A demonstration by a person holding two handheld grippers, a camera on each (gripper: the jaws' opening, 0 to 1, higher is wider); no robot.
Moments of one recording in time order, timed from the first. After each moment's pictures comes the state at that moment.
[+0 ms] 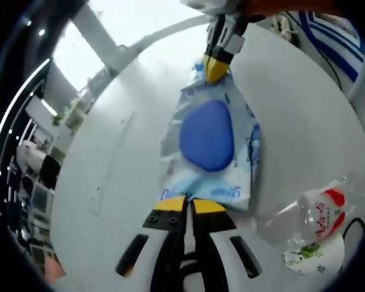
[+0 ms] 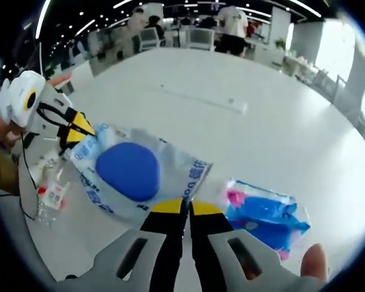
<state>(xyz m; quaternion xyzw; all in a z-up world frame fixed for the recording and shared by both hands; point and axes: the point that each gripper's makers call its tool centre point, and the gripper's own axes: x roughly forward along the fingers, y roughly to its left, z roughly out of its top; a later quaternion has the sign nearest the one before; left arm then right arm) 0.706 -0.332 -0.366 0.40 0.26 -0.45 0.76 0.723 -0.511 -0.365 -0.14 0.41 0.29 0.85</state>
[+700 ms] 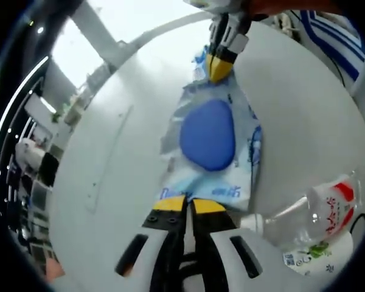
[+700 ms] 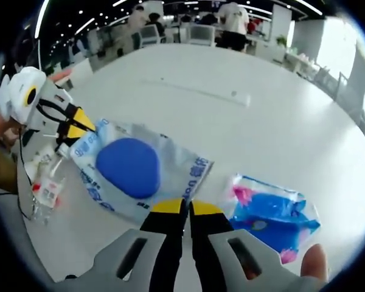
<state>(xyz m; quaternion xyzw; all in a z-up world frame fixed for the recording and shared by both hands) 0.709 -0.329 -0.375 0.41 0.27 -0.44 0.75 0.721 -0.510 -0.380 -0.14 0.42 0.29 0.85</state>
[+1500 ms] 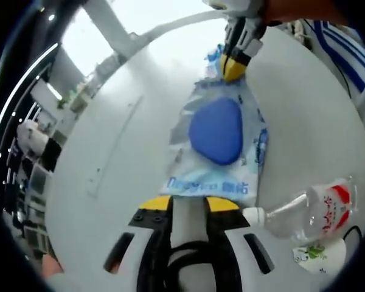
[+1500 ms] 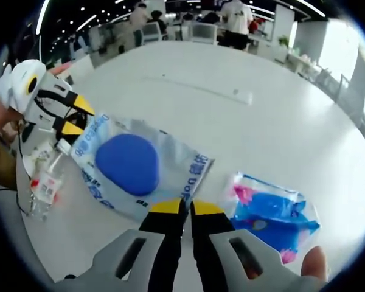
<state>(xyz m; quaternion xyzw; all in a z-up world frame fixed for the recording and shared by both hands) 0.711 -0.312 -0.371 0.37 0.30 -0.41 0.78 0.719 -0.511 -0.382 -0.15 0.42 0.29 0.85</state>
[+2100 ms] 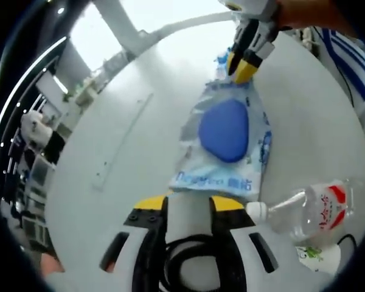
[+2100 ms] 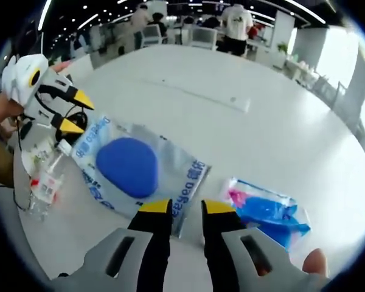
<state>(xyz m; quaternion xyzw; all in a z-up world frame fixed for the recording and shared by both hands) 0.714 -0.303 -0.360 0.36 0.30 -0.39 0.79 0.722 -0.511 -0.369 -0.17 0.40 0.28 0.85</state>
